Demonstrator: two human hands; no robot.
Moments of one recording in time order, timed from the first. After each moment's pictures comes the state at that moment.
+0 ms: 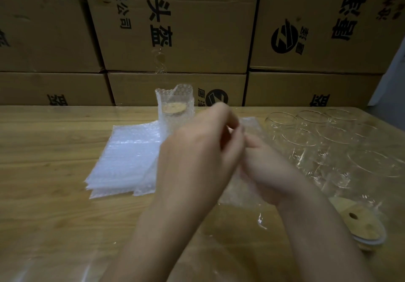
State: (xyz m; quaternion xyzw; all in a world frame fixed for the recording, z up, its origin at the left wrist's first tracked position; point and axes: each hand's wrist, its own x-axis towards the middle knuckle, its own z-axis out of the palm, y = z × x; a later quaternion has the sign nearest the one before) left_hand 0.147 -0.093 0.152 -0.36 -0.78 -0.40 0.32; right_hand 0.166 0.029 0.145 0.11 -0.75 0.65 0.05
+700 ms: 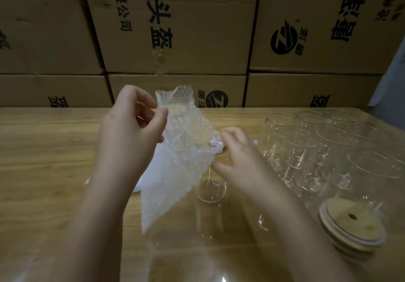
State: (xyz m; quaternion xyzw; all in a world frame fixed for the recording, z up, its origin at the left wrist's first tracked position) left_hand 0.100 -0.145 0.162 -0.18 -0.80 -0.52 0.24; right_hand 0.133 0.036 0.100 -0.01 -0.95 0.27 0.18
